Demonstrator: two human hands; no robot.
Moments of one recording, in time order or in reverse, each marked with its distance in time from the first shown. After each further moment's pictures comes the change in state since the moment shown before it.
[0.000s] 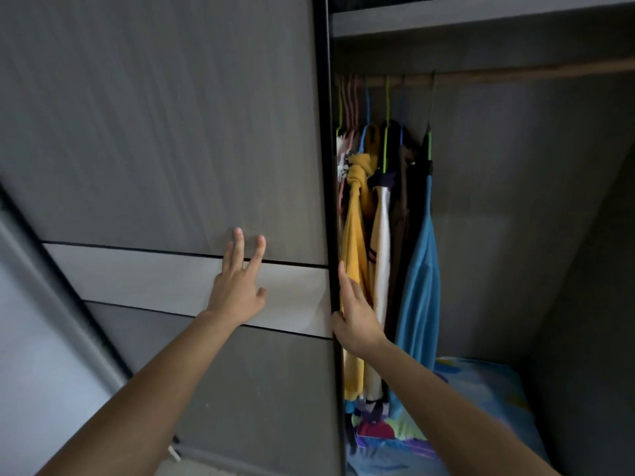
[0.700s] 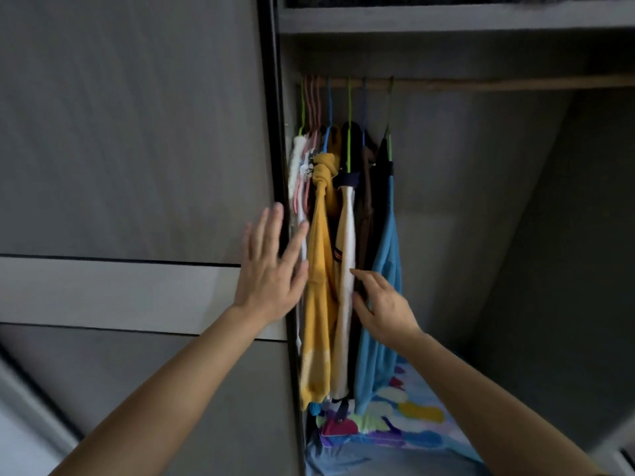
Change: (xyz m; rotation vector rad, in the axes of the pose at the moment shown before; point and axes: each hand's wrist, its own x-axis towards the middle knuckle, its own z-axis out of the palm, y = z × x) left_hand 0.016 0.095 0.006 -0.071 0.429 0.444; right_hand -0.016 0.047 -0.075 -0.437 0.162 -0.025
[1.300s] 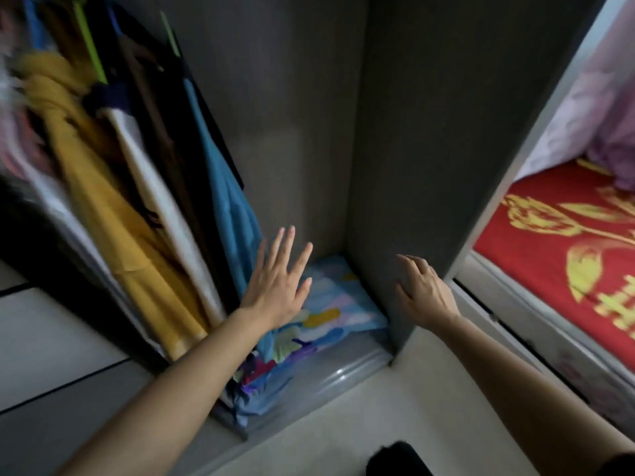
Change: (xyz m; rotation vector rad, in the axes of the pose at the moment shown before) left_hand -0.021 0.200 0.173 -0.347 -0.490 0.442; right_hand -0.205 0.176 -0.078 -0.361 0.007 0.791
